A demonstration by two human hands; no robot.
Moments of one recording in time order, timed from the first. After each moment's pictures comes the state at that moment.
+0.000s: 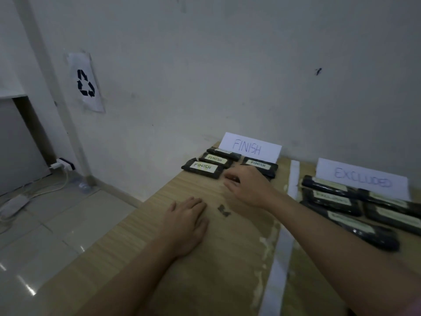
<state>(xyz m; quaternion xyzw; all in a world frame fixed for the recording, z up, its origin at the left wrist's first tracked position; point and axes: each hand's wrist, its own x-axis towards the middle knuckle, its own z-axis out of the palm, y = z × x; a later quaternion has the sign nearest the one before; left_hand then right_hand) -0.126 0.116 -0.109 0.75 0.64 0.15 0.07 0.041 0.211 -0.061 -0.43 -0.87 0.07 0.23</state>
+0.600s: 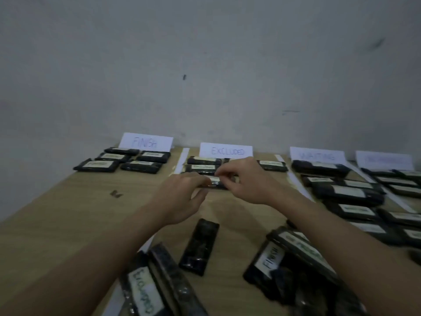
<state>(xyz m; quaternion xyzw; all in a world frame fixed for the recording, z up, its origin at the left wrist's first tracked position) 0.070 0.038 -0.031 0.89 0.39 0.23 0.04 0.254 0.023 -0.012 -0.50 -0.81 -0.02 0.29</state>
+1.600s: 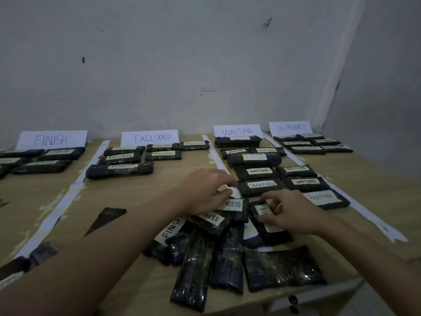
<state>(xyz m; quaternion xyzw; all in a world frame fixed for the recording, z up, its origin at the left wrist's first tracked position) 0.269 -0.036 -0.042 0.98 0.15 0.15 0.05 0.447 -0.164 -0.066 -0.79 -0.57 0.13 0.16</state>
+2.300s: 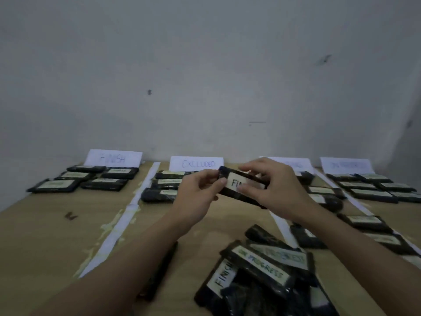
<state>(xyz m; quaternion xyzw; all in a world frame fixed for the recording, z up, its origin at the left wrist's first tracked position) 0.193 0.013 -0.020 0.69 0.30 0.47 0.46 0.354 -0.047 0.009 -0.60 -0.69 0.01 0.42</state>
